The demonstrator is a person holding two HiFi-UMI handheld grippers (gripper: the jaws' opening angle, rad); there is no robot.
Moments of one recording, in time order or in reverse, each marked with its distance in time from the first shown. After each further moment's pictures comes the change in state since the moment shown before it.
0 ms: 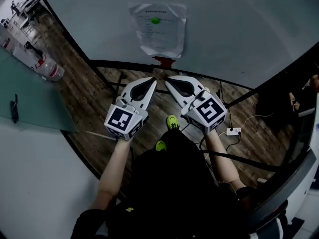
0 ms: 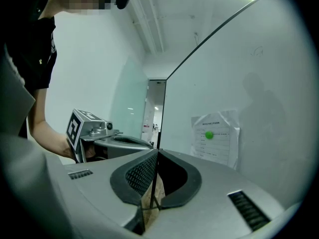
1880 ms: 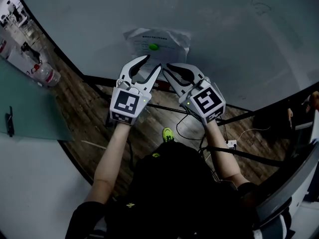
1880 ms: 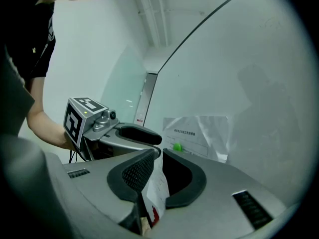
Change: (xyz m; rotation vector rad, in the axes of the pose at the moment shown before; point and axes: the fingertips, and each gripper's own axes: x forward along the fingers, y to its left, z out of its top) left arm 0.126 0.113 0.036 0.217 0.051 0.116; right arm 0.078 -0.132 0.023 -0.129 0.048 -0.038
